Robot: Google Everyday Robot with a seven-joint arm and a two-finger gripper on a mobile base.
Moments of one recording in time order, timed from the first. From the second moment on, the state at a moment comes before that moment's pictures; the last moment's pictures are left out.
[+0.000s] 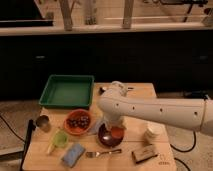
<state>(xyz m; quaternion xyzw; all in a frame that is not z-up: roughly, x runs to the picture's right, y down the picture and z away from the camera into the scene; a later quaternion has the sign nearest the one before) 0.044 0.200 0.719 -0.25 -0.23 -0.67 0.66</state>
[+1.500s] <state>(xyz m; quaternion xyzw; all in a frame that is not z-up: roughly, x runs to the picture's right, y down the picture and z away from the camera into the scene) 0.034 0.197 0.722 -0.25 -0.24 -0.68 0.64</state>
